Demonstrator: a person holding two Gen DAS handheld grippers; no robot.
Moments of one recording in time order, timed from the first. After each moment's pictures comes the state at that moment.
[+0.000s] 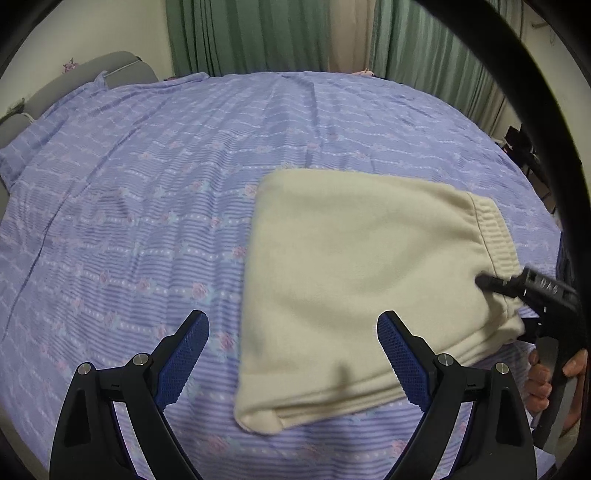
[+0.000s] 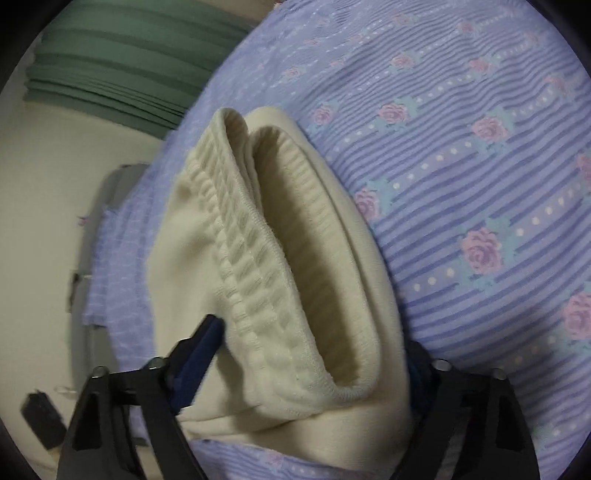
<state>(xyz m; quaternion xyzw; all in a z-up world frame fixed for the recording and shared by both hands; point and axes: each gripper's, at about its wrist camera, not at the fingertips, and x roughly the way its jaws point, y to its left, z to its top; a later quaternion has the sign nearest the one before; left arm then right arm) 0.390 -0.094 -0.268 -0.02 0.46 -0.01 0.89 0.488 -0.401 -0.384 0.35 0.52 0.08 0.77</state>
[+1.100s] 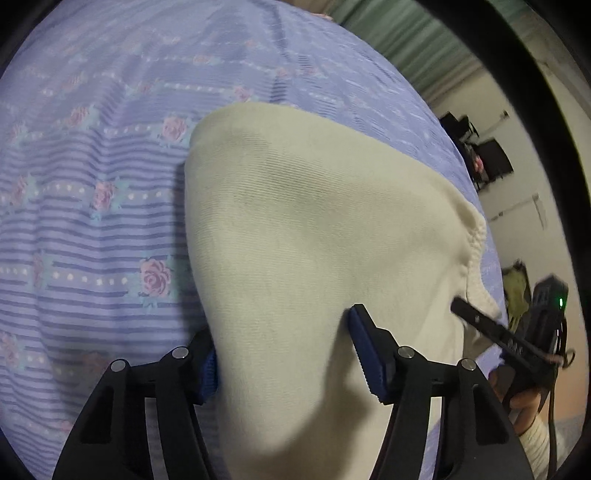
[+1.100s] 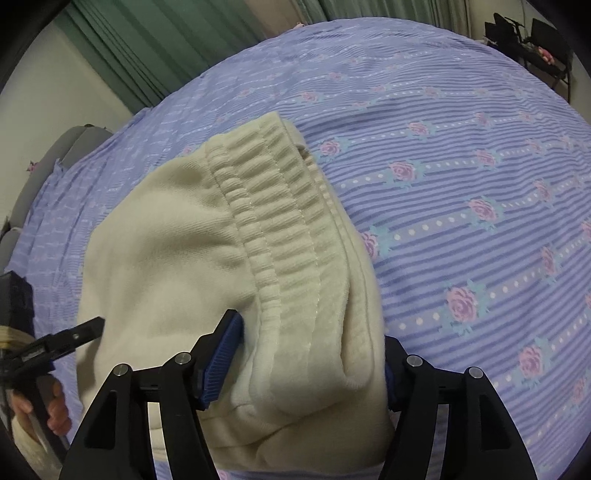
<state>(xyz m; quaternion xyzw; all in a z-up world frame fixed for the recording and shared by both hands) 0.519 -0.069 -0.357 -0.17 0.57 -0.21 0.77 0.489 -0.371 -0.364 0.18 0.51 0.01 0.84</state>
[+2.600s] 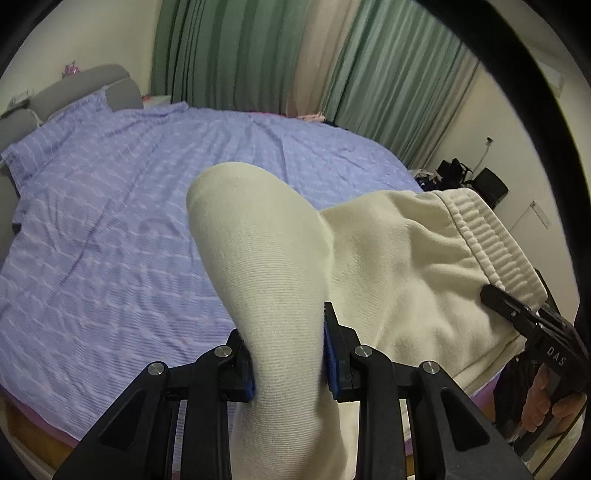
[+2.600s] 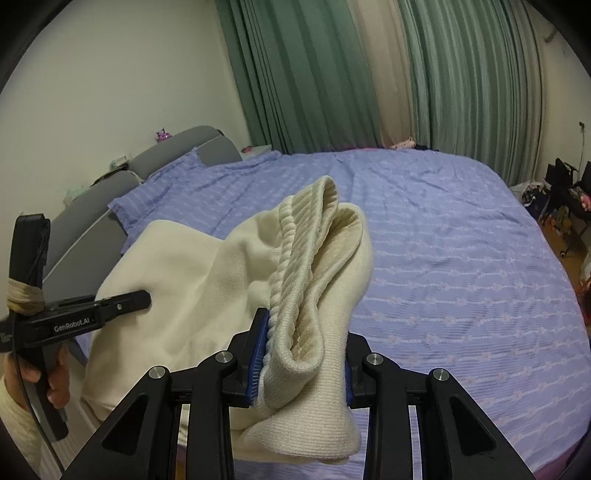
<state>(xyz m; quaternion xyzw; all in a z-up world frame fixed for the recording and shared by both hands) 0.218 0.037 -0.047 -0.08 0.42 -0.14 0.89 0.216 -0.208 -0.040 0.04 0.36 0.14 0.92</state>
